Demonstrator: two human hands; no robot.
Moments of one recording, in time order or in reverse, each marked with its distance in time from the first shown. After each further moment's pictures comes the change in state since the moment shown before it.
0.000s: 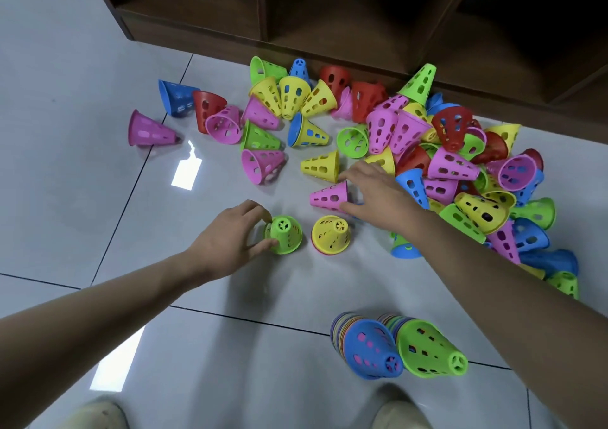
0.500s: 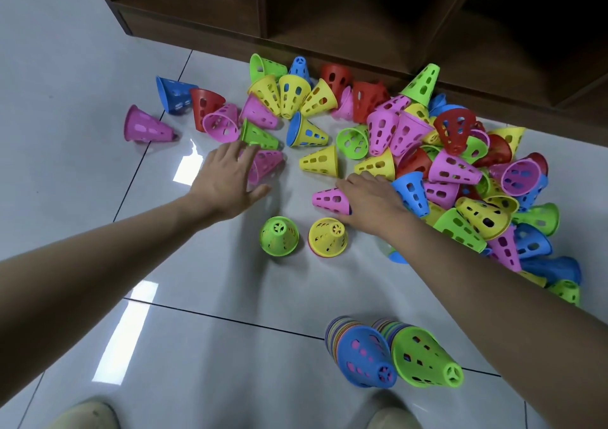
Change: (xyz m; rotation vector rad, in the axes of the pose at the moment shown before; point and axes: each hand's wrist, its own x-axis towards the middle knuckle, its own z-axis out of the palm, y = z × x) left_hand 0.075 -0.025 -0.030 0.362 0.128 -0.138; right_hand 0.016 0.002 0.021 -0.374 -0.124 0.016
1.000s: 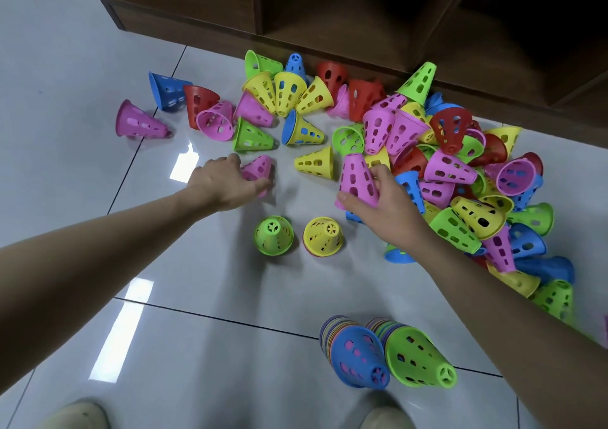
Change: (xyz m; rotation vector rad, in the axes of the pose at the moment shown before) left_hand 0.011 0.013 -0.003 -0.144 -0.261 -0.400; right_hand -0.054 -0.001 -0.023 1.066 0.200 0.320
